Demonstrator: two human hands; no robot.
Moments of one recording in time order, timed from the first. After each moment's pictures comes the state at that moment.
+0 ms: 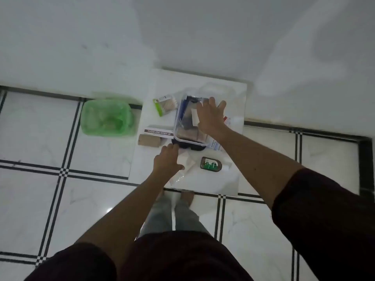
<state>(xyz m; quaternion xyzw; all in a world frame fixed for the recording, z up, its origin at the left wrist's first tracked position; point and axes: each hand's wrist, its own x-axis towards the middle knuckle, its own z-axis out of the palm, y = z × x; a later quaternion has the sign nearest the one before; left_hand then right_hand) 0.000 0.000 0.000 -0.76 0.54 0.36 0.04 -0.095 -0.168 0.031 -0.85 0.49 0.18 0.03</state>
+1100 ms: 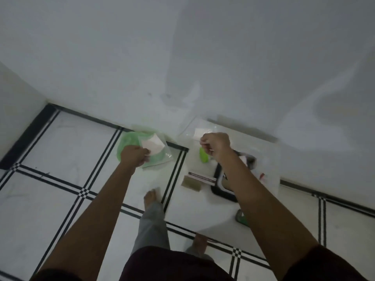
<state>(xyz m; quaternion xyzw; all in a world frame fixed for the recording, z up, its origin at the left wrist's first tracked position) 0.267 0.000 0.073 -0.80 0.07 0.44 -0.39 0.064 -0.165 0.114 -0.38 0.65 -0.13 0.64</state>
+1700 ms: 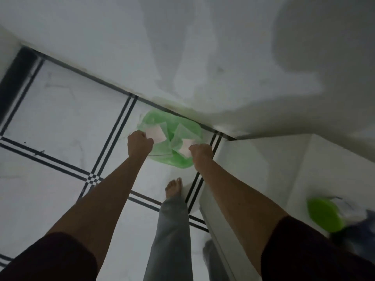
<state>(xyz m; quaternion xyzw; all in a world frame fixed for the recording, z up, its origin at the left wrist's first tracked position) 0.522 -0.049 -0.220 -0.91 0.10 0.36 -0.20 0.368 -0.143 -0.222 -0.34 0.78 0.05 0.52</state>
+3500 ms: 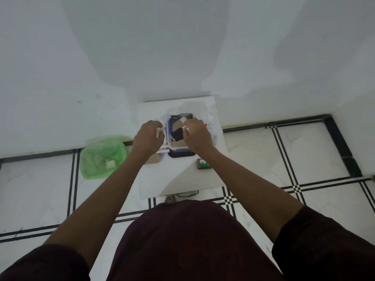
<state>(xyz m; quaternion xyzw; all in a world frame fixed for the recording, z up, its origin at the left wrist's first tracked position) 0.068 -0.042 0.134 -0.70 0.65 0.23 -0.18 -0.105 -0.065 0.131 -0.74 0.60 -0.18 0.22</state>
